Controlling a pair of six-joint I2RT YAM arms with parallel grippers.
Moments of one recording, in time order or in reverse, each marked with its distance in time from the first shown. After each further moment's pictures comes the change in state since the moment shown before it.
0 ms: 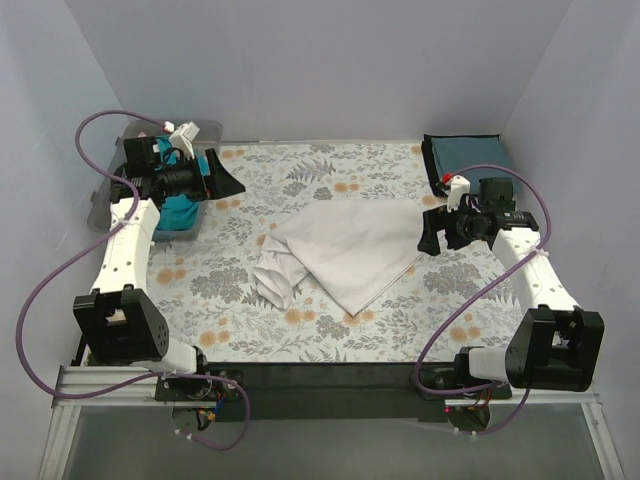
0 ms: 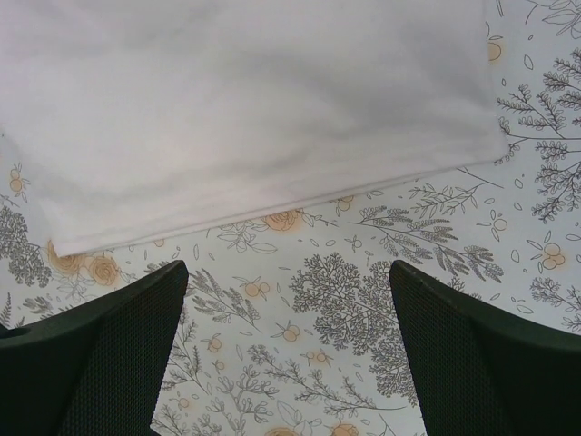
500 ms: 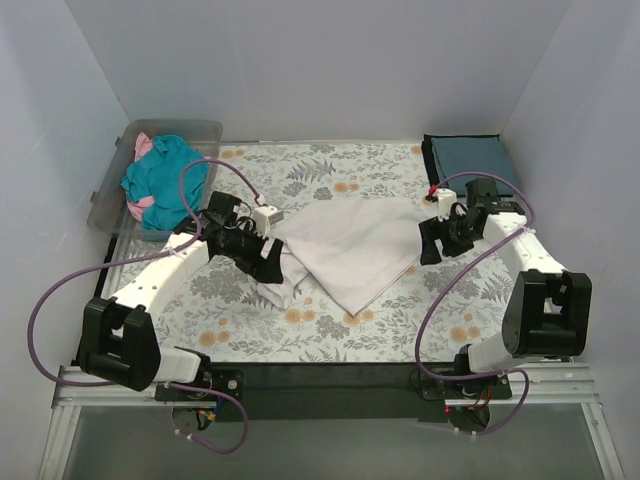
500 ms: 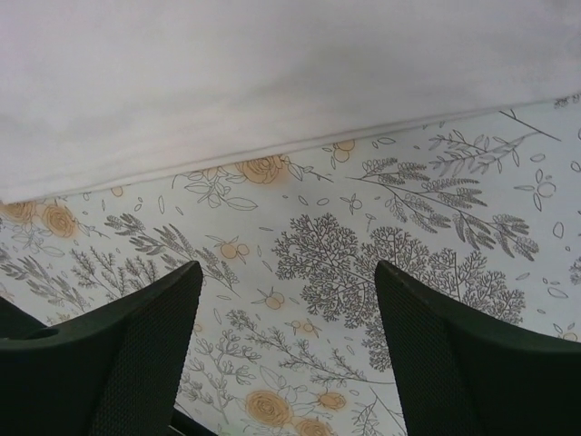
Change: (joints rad) left arm -0.416 -0.121 -0.386 -0.151 -0.206 0.379; right arm 0.009 0.158 0.030 -0.117 0.062 -0.113
